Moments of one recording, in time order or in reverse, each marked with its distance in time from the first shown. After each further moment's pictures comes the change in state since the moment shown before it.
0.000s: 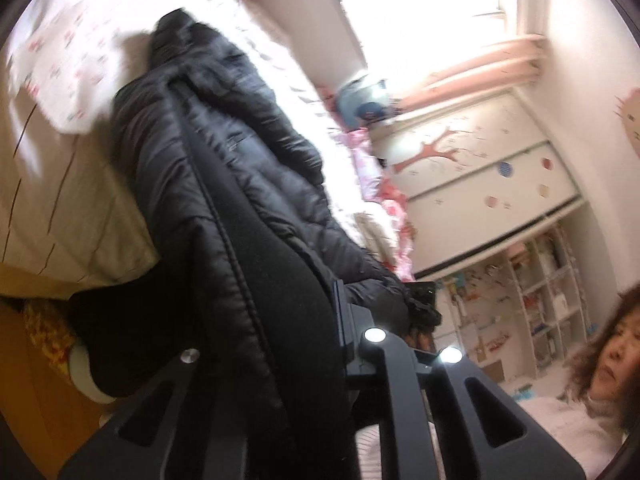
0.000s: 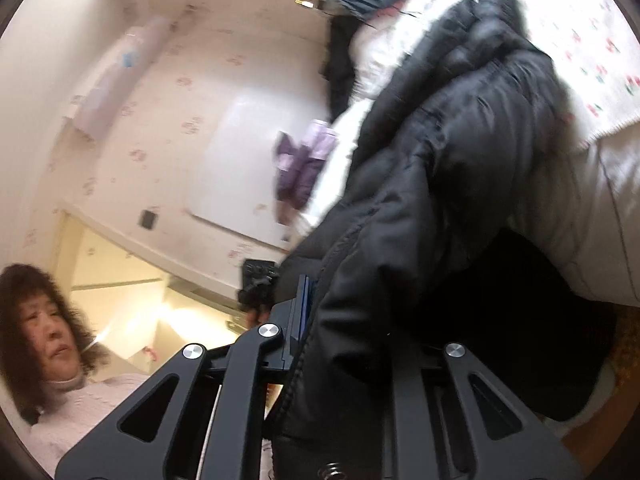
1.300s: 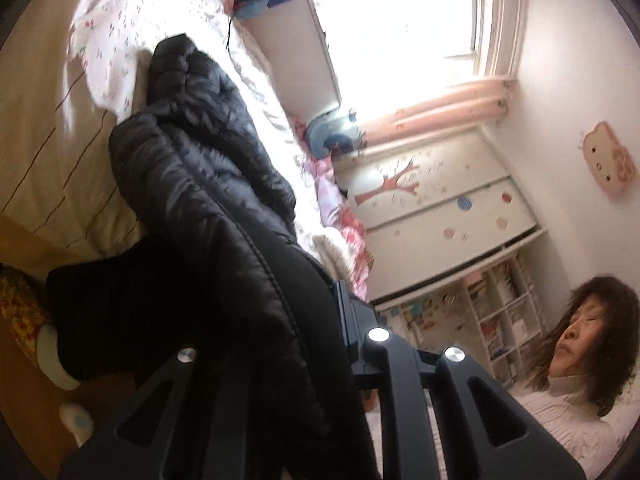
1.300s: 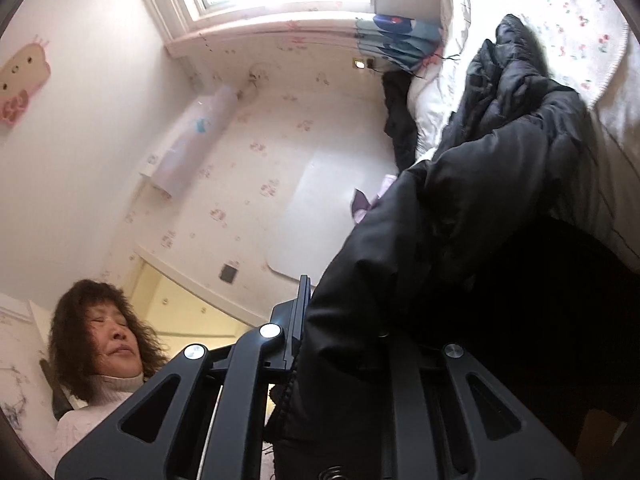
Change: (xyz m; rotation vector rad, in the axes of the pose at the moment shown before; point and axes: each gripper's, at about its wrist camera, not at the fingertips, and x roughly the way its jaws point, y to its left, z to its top) left arm -0.048 0.014 -0.024 -0.079 -0.142 -0.140; right arm -0.020 -0.018 -0.044 0.048 -0.256 0.290
